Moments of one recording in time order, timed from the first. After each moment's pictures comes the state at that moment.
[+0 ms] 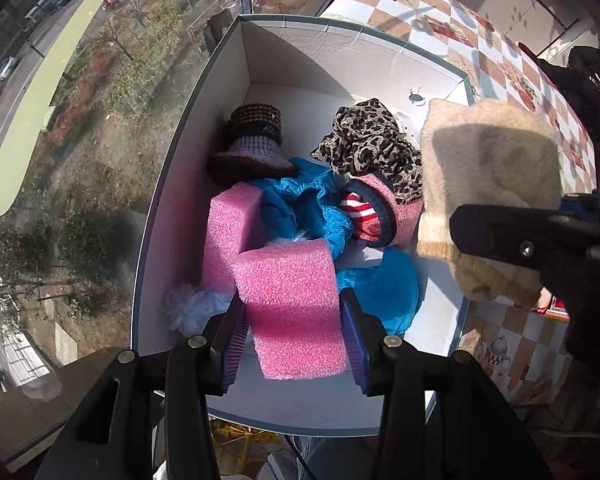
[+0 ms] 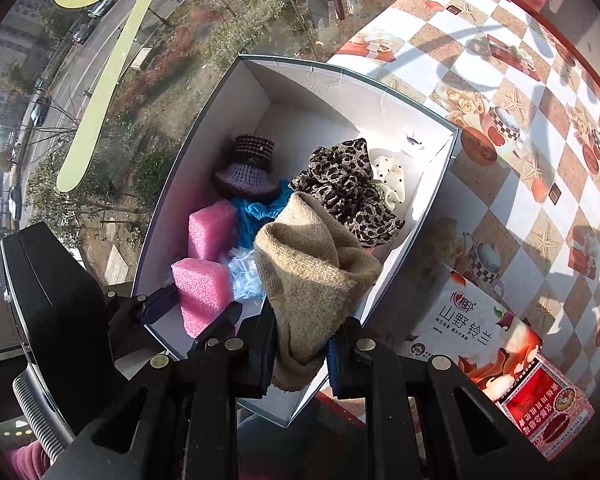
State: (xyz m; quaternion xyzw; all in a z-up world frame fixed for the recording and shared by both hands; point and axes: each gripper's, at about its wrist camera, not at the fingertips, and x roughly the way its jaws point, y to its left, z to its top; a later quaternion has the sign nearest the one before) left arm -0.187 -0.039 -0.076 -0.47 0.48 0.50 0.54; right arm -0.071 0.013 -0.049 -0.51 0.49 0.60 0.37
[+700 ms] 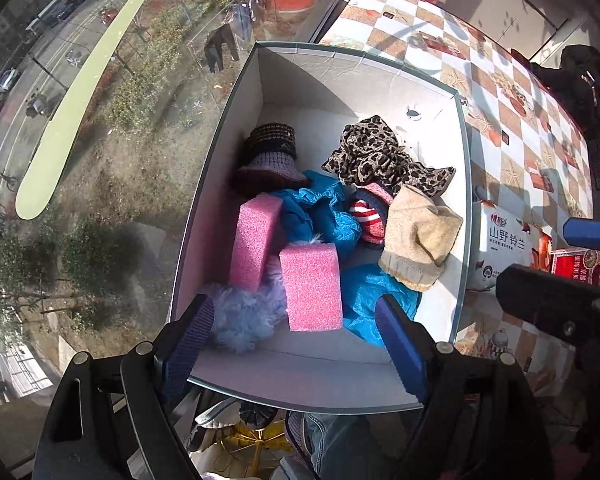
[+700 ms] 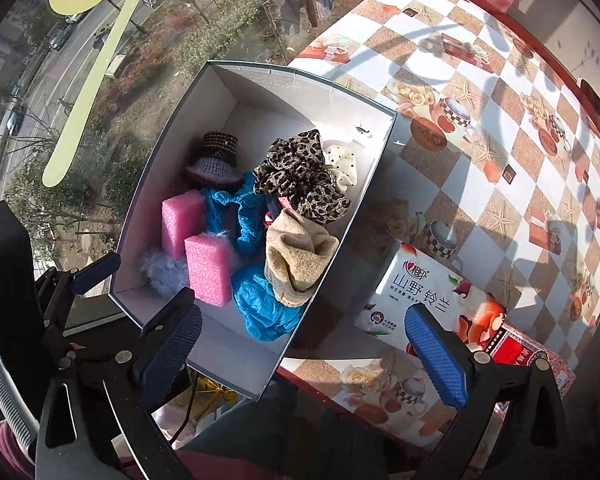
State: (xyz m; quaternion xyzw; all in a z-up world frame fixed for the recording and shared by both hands) left arm -0.198 -0.050 -0.050 -0.45 0.48 0.51 0.55; right arm -0.047 -0.014 -0.031 -0.52 0.48 0.57 0.42
